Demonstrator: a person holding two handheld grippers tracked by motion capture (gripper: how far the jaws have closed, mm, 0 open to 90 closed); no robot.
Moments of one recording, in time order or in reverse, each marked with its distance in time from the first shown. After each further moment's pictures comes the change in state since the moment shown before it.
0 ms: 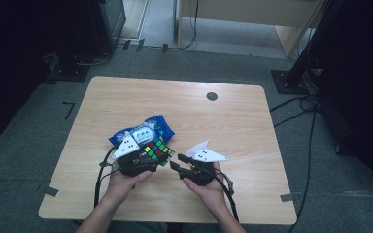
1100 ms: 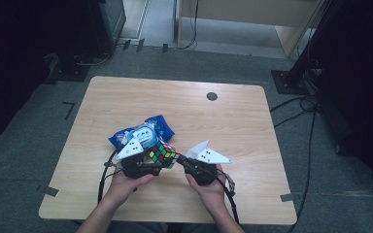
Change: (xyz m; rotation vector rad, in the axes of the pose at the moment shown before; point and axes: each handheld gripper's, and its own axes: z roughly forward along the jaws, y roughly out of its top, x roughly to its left) left arm -0.004 -0.005 0.007 0.044 -0.116 0.020; right arm 0.003 0.007 -0.012 -0.088 -0.069 -0.046
